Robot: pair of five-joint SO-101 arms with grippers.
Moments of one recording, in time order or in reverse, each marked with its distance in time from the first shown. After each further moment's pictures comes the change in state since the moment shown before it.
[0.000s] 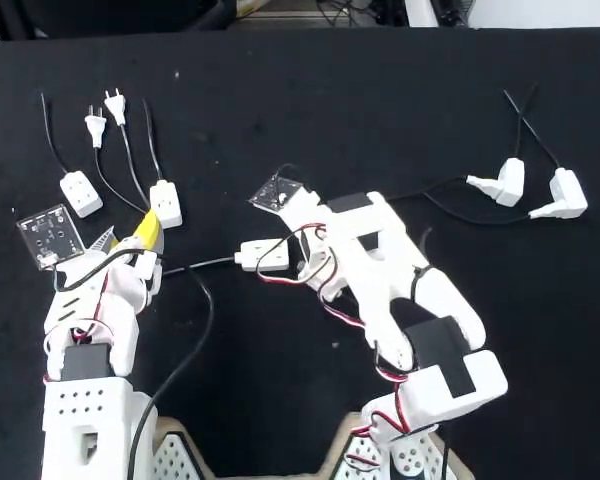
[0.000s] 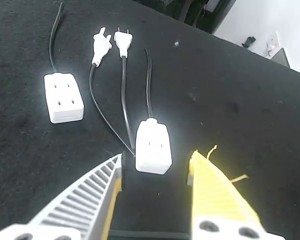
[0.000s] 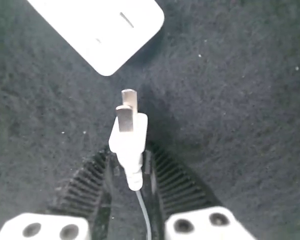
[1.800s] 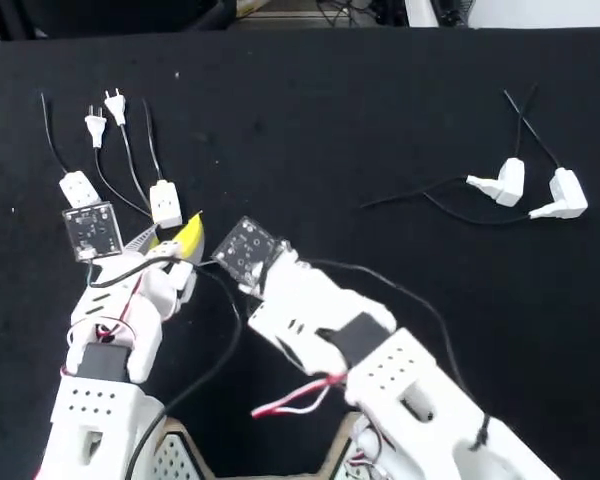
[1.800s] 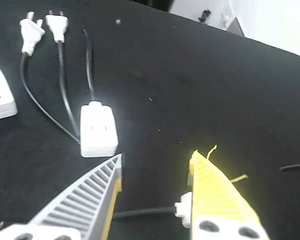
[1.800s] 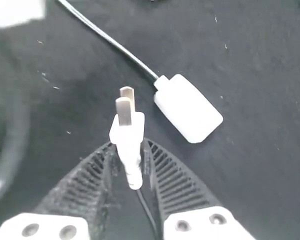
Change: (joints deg) left arm 11.7 0.0 0.0 0.0 0.0; right arm -23.1 -58.1 36.9 -18.1 -20.5
